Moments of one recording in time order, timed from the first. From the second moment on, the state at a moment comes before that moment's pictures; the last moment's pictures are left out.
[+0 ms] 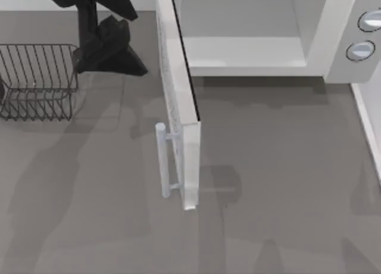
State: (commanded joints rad) left arm -0.39 1.82 2.04 -1.49 0.45 0.96; right arm 0.00 0.00 0.00 0.00 0.00 0.00
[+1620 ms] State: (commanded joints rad) left arm -0.48 1.81 1.73 -1.16 0.42 0.86; right arm 0.00 0.00 0.00 0.00 0.00 0.00
